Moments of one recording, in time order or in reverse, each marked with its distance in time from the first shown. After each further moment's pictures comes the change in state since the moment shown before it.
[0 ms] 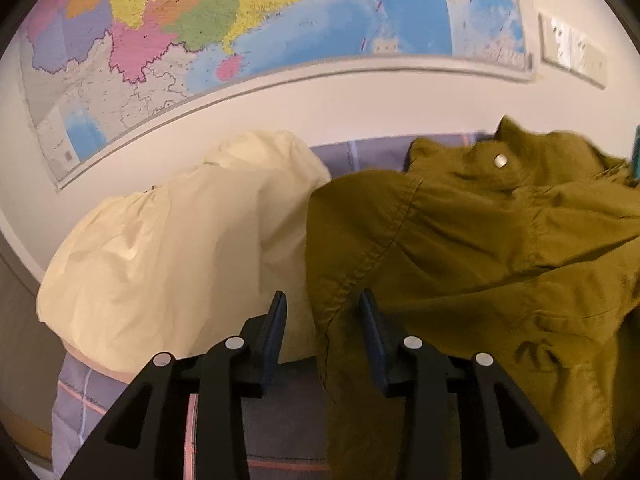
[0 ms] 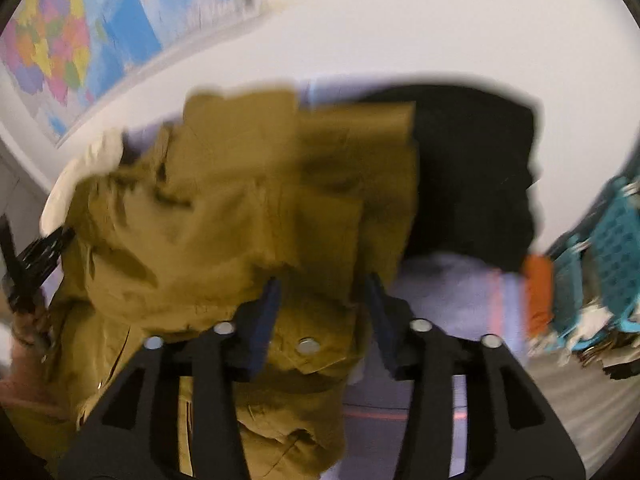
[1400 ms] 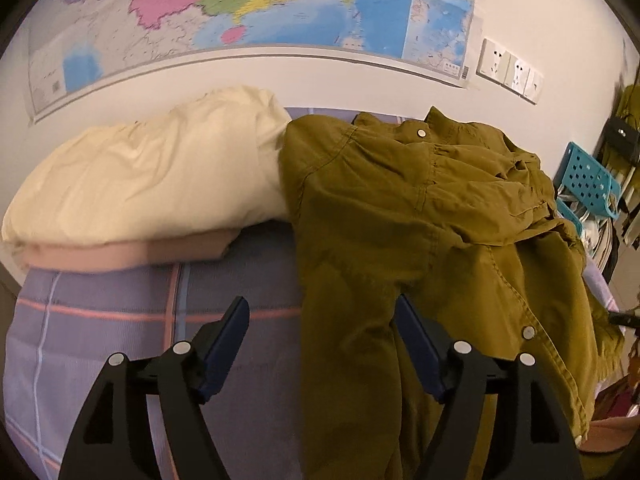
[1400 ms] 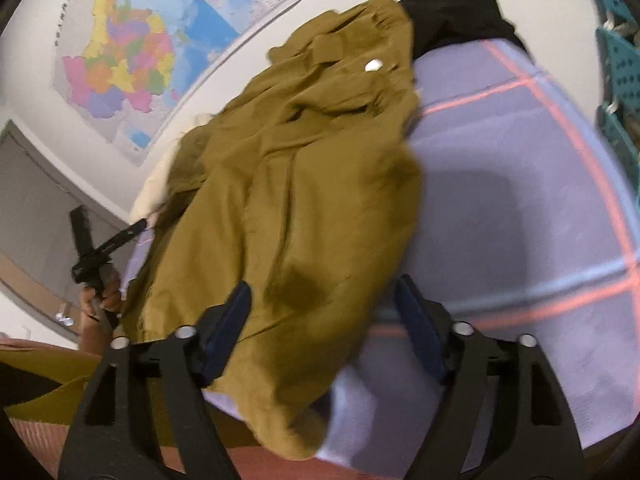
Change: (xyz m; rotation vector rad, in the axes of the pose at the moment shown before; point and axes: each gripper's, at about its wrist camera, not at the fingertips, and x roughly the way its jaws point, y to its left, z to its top) left arm -0.077 0.033 -0.085 -0.093 0.054 -0.277; right arm -0.049 0.016 -0.211 0.232 -0.029 0.382
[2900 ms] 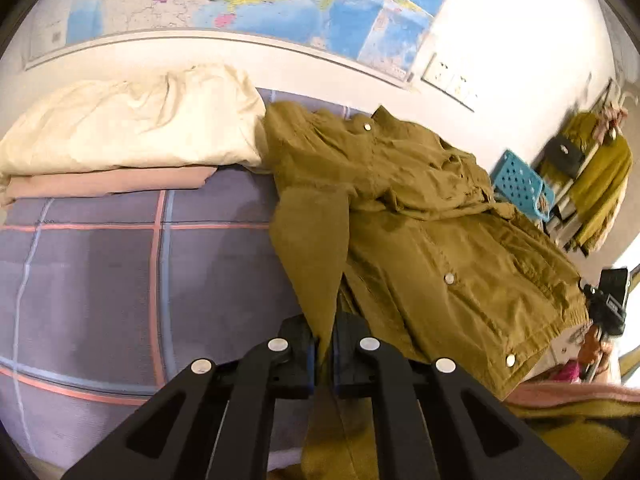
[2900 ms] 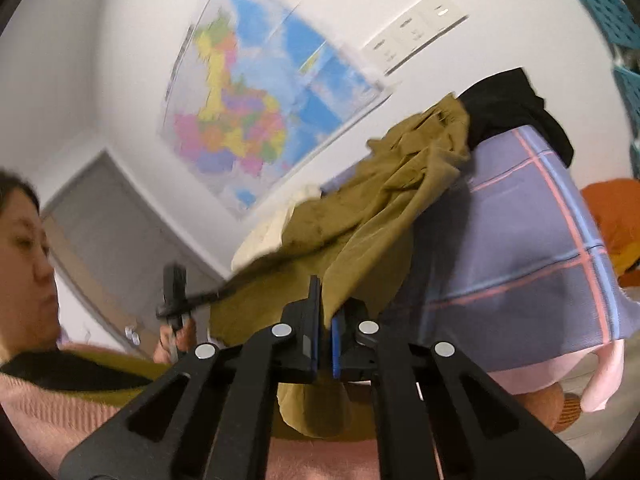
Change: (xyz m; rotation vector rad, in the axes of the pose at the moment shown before) left arm -0.073 0.023 -0.044 0.023 0.045 -0.237; right arm -0.122 0.016 -0.050 -0.088 -0.252 0.311
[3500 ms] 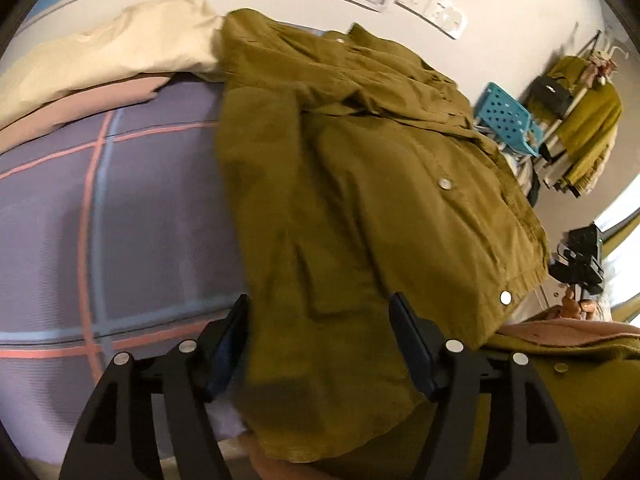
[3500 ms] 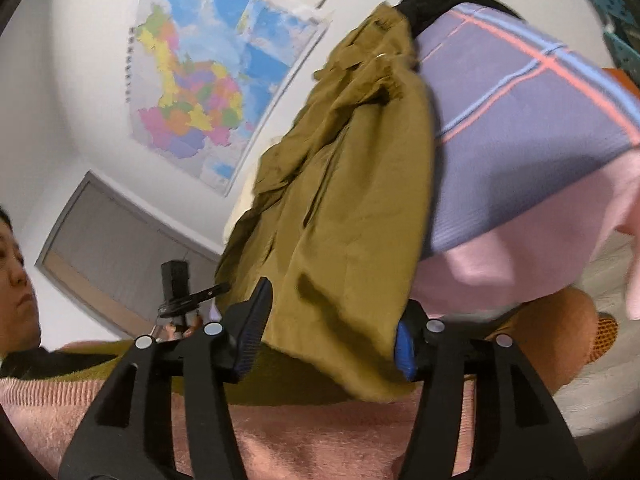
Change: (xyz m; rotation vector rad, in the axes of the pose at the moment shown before) left arm 0.047 -0.012 -0.052 0.082 0.177 -0.068; right arm 0.022 -0.067 -0.064 0.214 0.091 0.032
